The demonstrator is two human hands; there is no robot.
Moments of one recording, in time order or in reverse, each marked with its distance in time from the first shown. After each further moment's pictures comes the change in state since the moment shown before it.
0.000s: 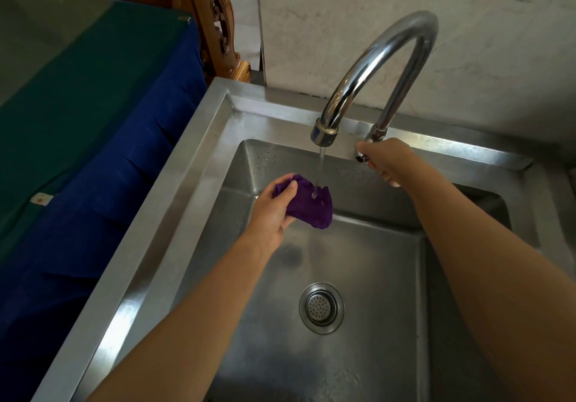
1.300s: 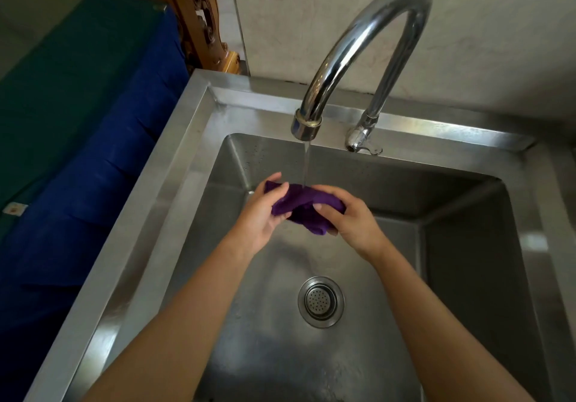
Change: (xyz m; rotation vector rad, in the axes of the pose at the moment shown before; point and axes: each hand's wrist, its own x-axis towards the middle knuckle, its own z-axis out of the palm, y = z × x) left_hand 0.014 -0.013 -0.009 0.047 -0.094 -0.038; right_hand -0.050 0.075 0.087 0.611 -0.248 -0.426
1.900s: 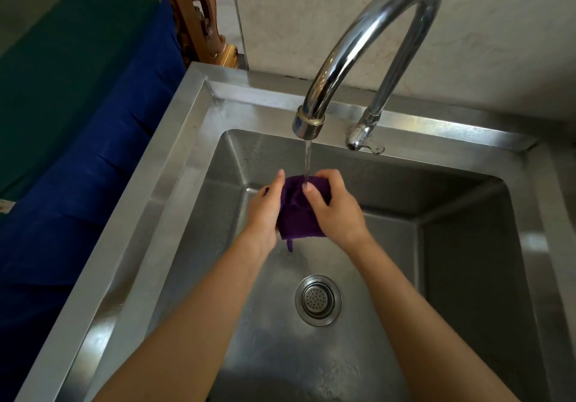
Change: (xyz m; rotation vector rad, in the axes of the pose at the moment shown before) left_hand 0.007 -0.010 0.014 0.164 0.261 -0.101; right_hand 0.006 -0.017 0.024 -0.472 0.204 -0.007
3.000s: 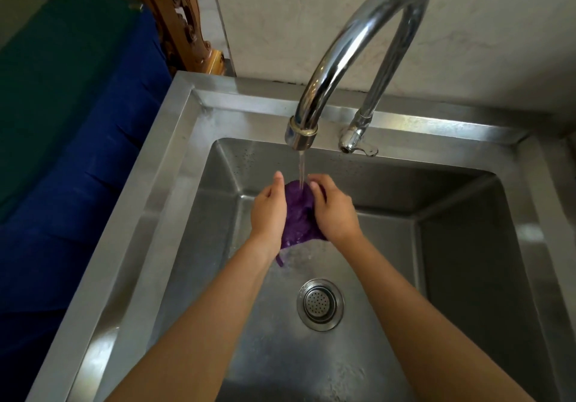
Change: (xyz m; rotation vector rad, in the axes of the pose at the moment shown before) left_hand -0.004 0.008 0.013 0.205 0.072 0.165; right_hand 0.027 0.024 0.010 -0.111 0.091 -0.005
